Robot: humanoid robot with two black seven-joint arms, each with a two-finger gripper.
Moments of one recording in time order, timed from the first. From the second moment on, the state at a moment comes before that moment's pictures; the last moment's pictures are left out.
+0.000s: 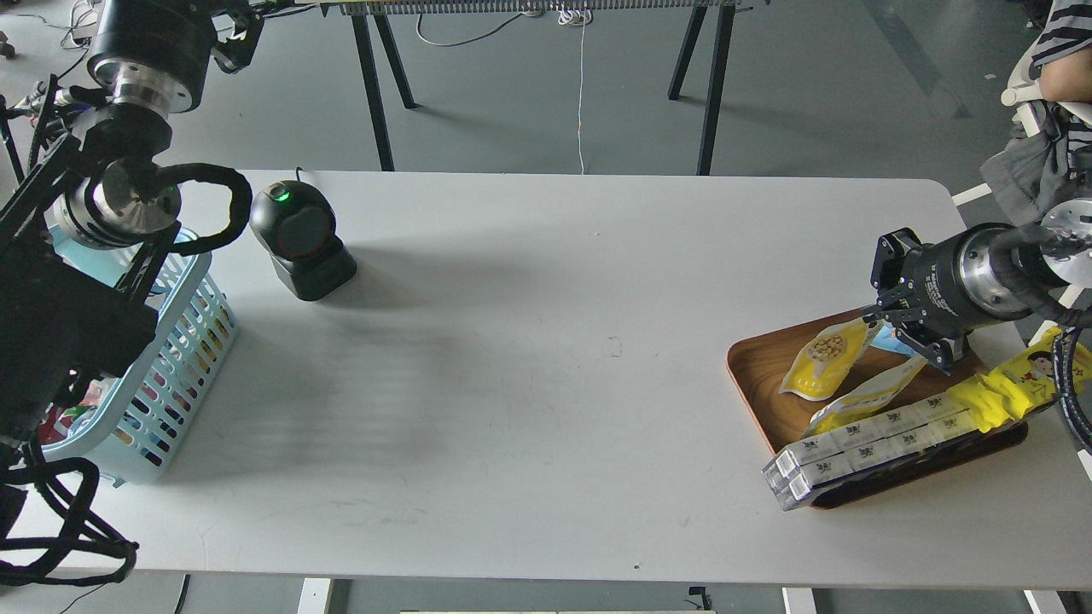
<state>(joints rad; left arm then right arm) -0.77 0.37 -1.12 -1.01 0.21 -0.03 -0.27 1.88 -0.82 -0.81 1.61 0.51 -0.20 -0.47</state>
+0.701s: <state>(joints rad) -0.78 0.41 -1.12 -1.01 0.21 -0.03 -0.27 2.04 -0.92 -0.59 1.61 0.59 -0.31 -0.44</state>
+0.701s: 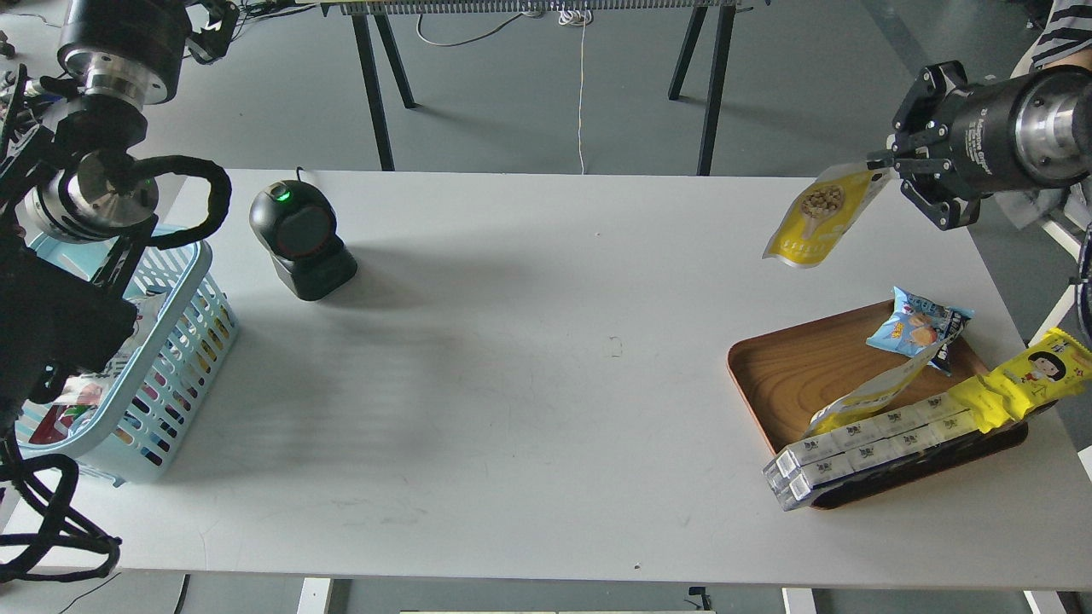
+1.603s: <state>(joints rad) -0.78 0.41 -1.12 -1.01 0.21 -0.03 -0.26 1.63 -0.26 -0.18 1.33 0.61 -0.45 -0.32</state>
